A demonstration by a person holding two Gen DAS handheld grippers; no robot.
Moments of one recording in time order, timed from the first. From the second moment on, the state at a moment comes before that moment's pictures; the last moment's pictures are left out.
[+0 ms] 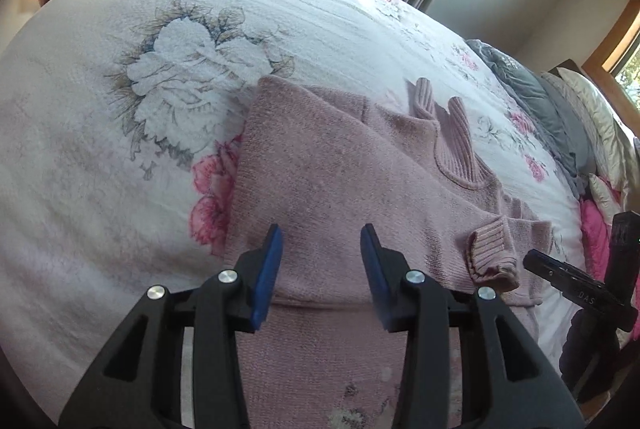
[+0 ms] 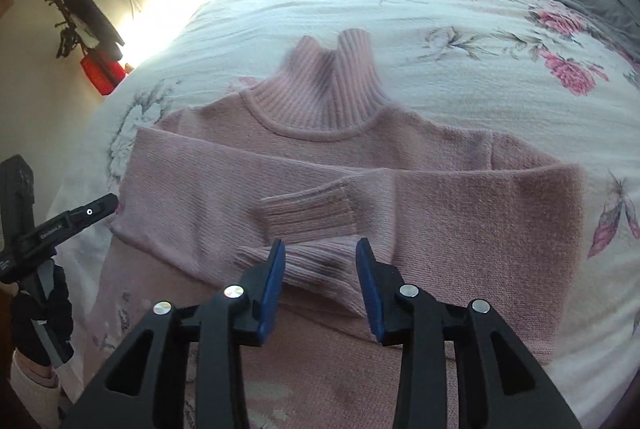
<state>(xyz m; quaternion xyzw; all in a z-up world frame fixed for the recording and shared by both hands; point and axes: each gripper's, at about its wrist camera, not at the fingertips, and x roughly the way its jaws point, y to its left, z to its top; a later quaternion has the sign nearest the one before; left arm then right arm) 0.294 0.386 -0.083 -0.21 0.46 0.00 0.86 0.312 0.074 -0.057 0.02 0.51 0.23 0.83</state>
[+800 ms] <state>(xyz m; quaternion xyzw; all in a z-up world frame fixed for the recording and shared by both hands) 0.320 0.373 -0.114 -0.23 0.50 -0.01 0.83 0.320 -0.023 -0.073 0.14 0.53 0.15 0.82</state>
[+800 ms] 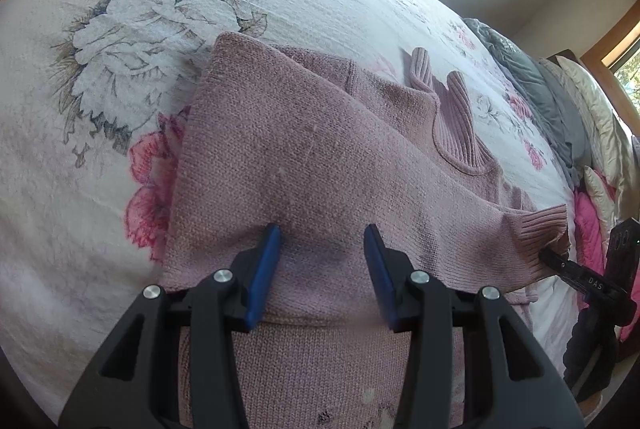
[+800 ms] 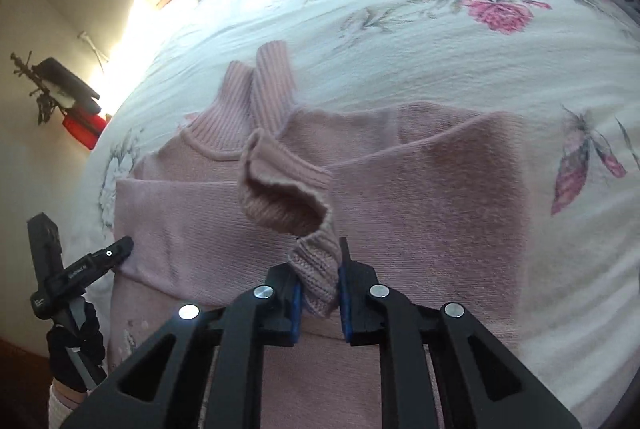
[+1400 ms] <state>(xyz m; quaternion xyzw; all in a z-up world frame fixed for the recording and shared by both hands) 0.323 0.354 -0.108 -0.13 0.51 0.01 0.85 0.320 -0.064 -0.116 0.09 0.59 0.11 0.80</state>
